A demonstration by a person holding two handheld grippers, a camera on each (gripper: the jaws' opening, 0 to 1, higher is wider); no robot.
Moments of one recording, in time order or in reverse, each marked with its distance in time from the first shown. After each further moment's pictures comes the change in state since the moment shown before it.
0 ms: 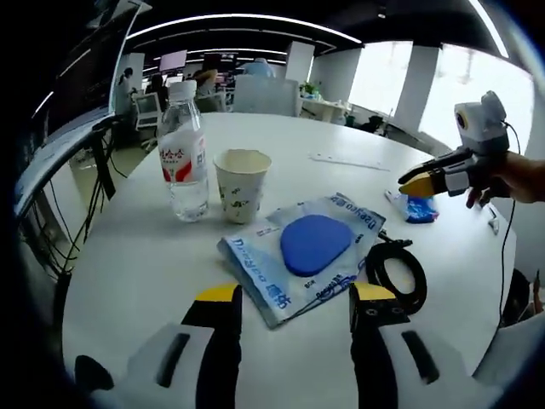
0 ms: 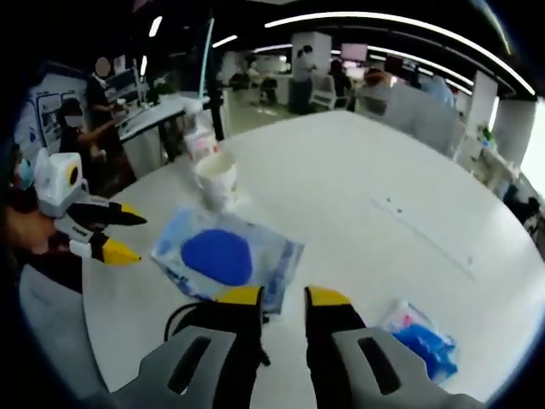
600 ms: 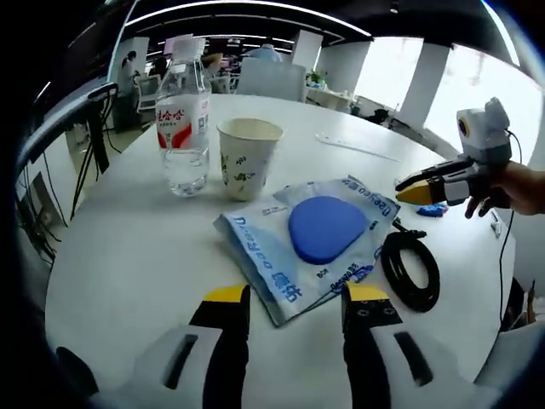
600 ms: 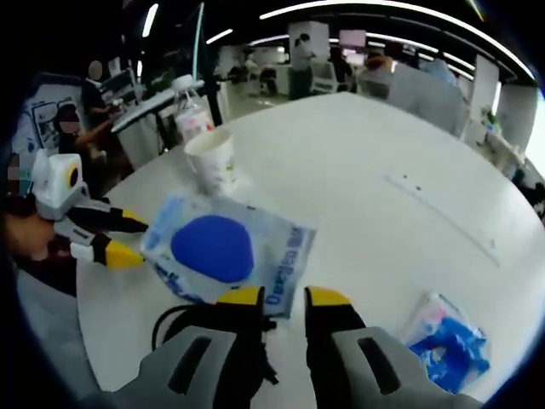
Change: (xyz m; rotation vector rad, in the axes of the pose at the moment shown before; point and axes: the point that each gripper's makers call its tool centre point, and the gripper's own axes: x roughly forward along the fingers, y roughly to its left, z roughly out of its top) left arm 0.021 0.010 -0.021 -0.063 0.054 -0.005; right arm 0.039 0.007 -0.016 0.051 0.043 0.030
